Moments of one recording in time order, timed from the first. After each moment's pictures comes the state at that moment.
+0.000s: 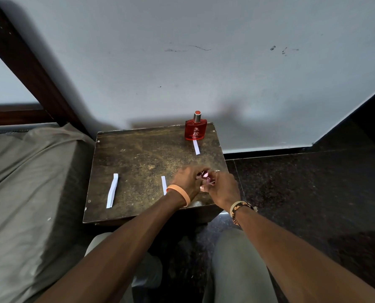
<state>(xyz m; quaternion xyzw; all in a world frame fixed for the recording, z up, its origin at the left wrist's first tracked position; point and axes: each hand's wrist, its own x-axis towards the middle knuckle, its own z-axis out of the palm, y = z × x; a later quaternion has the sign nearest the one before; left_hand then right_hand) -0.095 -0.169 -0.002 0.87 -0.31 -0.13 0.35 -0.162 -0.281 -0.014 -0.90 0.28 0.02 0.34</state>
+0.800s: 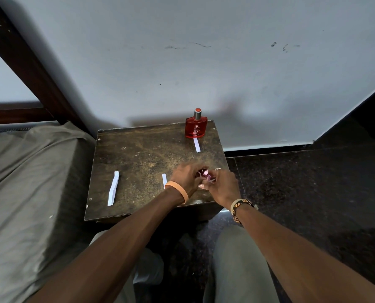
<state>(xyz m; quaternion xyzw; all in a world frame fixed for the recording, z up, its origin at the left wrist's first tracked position) -0.092 -0.163 -0.001 0.87 -0.35 -0.09 0.34 -0.163 -0.279 -0.016 -0.90 0.28 0.02 0.34</state>
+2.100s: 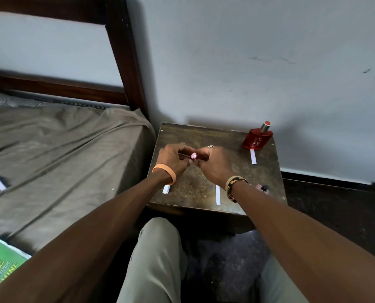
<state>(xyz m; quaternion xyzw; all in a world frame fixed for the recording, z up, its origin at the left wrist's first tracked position) -0.013 0.008 0.011 0.86 -0.10 -0.06 0.49 -0.049 -0.136 0.028 -0.90 0.08 0.02 0.42</state>
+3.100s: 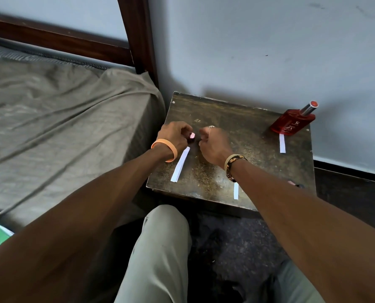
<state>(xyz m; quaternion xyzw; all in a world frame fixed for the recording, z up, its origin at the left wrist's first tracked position) 0.046 0.033 -0.049 0.93 -0.05 -0.11 0.35 0.015 -0.107 -0.040 -0.92 0.12 0.12 0.36</state>
